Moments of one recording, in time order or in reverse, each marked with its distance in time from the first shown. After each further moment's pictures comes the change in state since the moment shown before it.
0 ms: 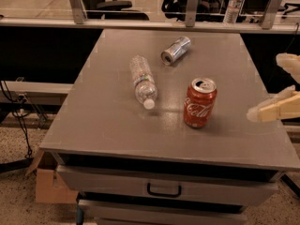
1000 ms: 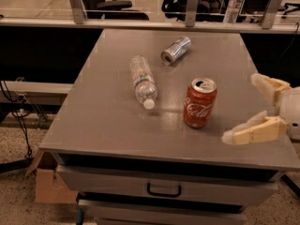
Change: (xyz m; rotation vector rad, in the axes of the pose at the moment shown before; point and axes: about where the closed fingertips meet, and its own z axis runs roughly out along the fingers) arm 0.022 0.045 0.034 -0.056 -0.080 0.012
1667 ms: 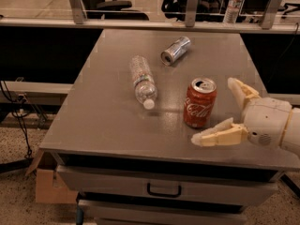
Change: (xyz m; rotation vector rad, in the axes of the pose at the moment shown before) arm 0.005 0.018 0.055 0.032 -0.131 -0.045
